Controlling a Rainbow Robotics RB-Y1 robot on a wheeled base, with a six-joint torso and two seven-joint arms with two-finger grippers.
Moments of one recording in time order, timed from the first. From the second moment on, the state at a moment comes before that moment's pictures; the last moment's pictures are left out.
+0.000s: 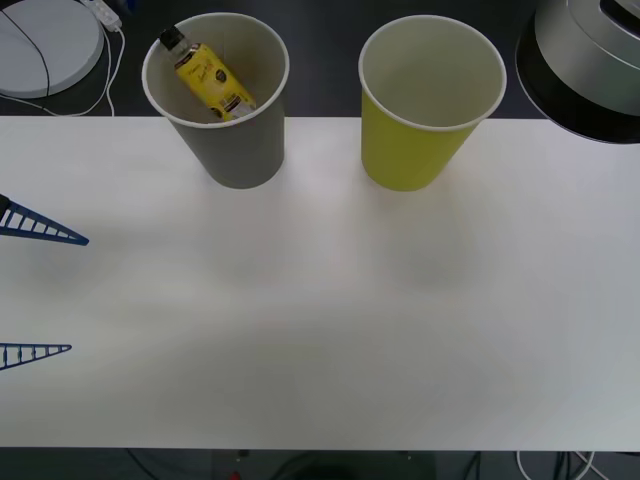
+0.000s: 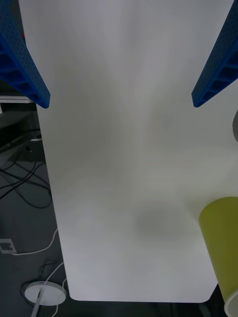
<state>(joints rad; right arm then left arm) -2.04 -0.23 1.32 -0.47 1.31 -0.97 -1.35 0.24 1.20 0.41 -1.96 -1.04 -1.38 0.03</state>
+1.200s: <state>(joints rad) -1.97 -0.40 1.27 -0.74 1.26 -0.98 -1.33 0.24 1.20 0.41 -1.96 -1.04 -1.38 0.03</state>
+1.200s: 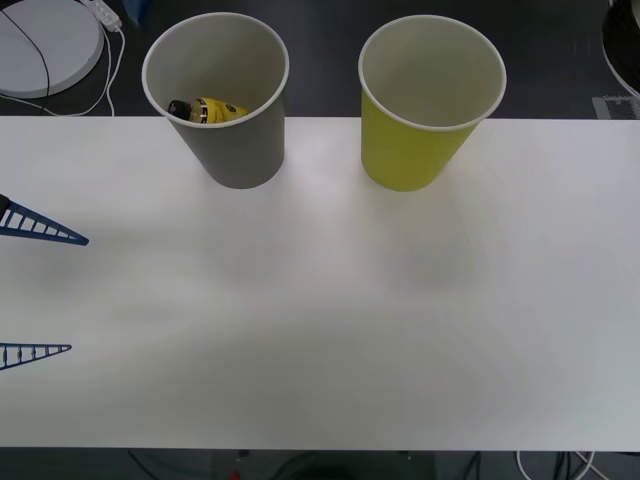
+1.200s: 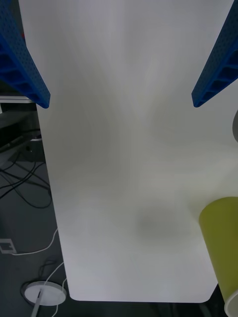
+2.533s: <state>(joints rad) -1.66 -0.92 1.11 -1.54 1.26 -0.85 -1.28 0.24 1.20 0.41 -1.96 -1.04 -1.38 0.03</state>
